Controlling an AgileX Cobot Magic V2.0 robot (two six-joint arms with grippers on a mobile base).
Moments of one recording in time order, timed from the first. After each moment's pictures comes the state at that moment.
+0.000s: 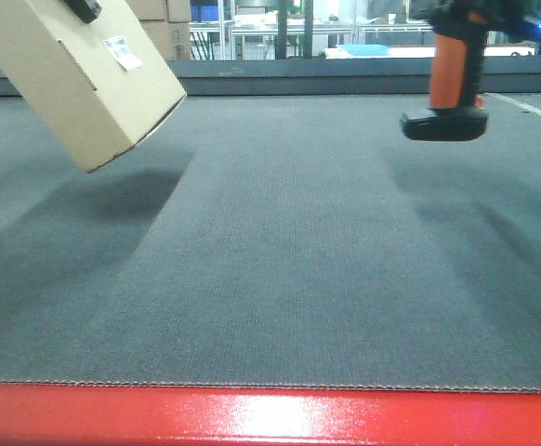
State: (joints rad) left arm 0.07 1.94 -1.93 -0.52 1.22 0.13; right arm 0.09 1.65 -0.91 -0.54 -0.64 0.59
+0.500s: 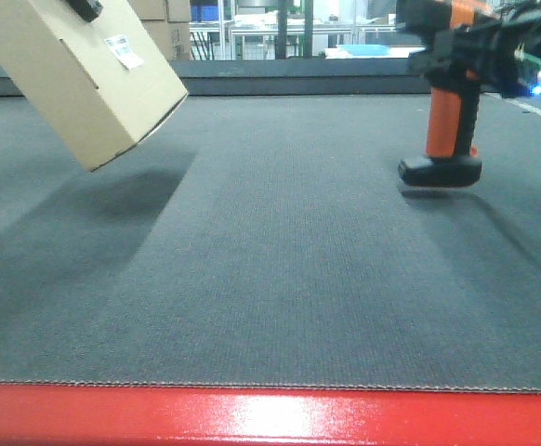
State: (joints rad) left arm 0.07 1.94 -1.93 -0.53 1.22 0.13; right arm 0.06 1.80 -0.91 -0.58 -0.75 0.59
